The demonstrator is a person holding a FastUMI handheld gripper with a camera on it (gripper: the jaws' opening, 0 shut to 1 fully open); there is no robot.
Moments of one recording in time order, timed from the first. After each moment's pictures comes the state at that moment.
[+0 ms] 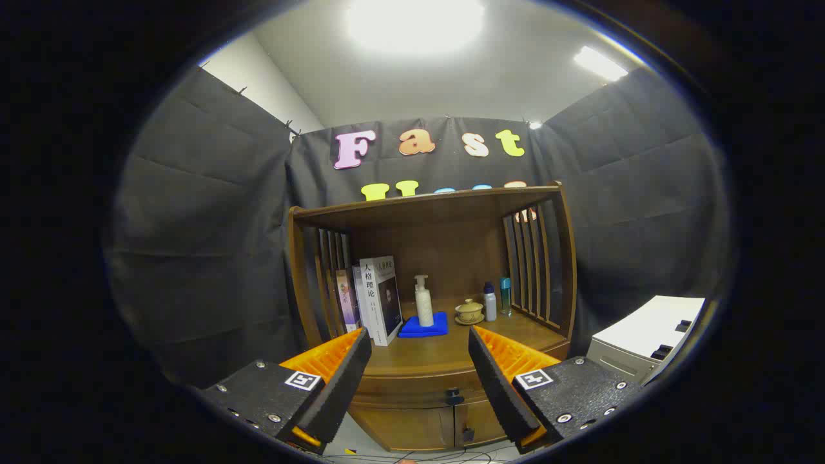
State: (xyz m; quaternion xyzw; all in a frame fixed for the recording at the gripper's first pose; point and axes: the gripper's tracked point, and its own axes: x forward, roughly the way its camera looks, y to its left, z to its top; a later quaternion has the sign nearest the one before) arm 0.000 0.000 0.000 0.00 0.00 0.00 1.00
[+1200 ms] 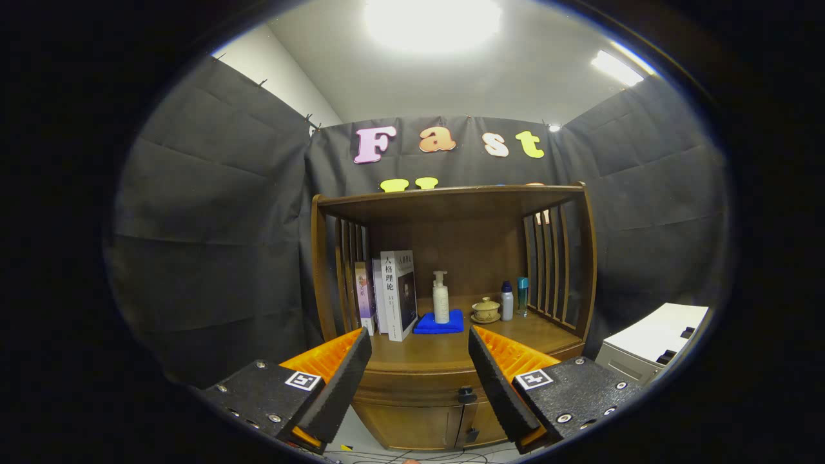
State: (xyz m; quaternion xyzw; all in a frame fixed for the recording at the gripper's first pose) arm 0.007 0.026 -0.025 -0.03 0.01 0.03 1.00
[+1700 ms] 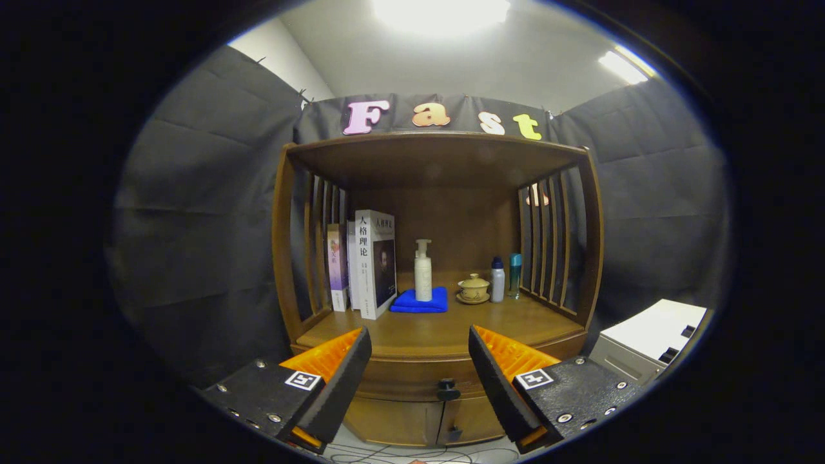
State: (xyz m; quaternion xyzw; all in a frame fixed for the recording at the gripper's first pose) arm 0.067 -0.014 -0.093 -0.07 0.04 0.00 1.00
